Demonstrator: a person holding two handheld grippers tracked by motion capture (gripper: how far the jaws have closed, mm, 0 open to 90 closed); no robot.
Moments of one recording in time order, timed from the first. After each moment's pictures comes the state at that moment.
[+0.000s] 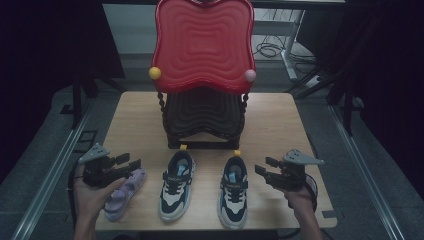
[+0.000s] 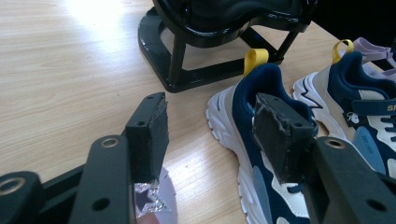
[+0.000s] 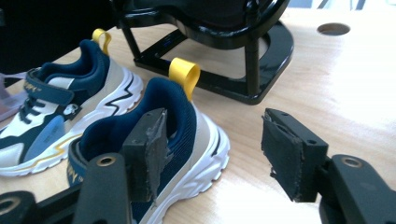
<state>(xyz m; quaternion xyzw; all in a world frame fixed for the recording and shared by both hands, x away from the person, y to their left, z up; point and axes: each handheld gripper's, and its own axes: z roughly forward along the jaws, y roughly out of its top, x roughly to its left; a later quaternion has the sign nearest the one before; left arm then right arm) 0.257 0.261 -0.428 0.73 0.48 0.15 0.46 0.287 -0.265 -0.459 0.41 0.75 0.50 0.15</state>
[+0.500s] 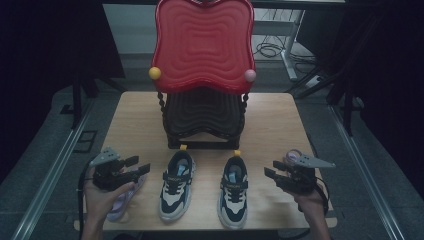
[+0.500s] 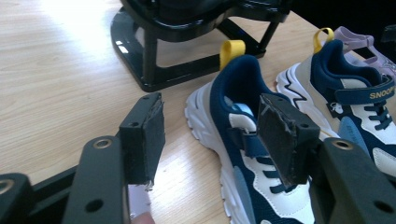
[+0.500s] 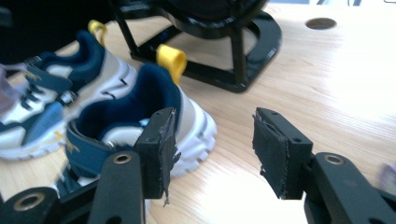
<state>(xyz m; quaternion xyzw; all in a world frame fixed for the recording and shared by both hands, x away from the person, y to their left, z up) 0.256 0.240 -0.437 0.75 0.45 0.14 0.47 0.277 -0.294 -0.459 0.42 0.76 0.48 0.15</state>
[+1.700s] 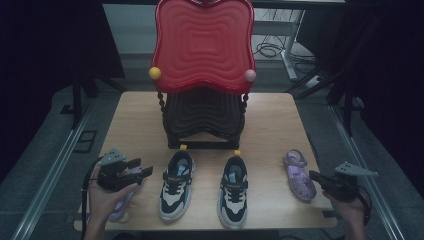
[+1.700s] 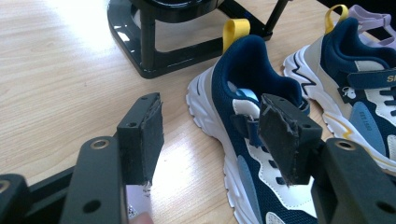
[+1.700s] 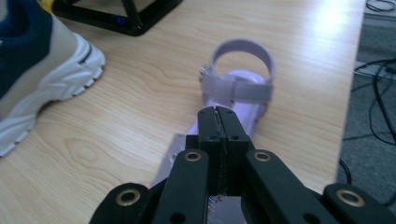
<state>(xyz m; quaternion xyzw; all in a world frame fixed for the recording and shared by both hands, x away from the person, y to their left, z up) 0.259 0.235 -0.446 0.76 0.46 0.13 0.44 0.271 -0.413 -0.483 0.46 0.76 0.42 0.19</state>
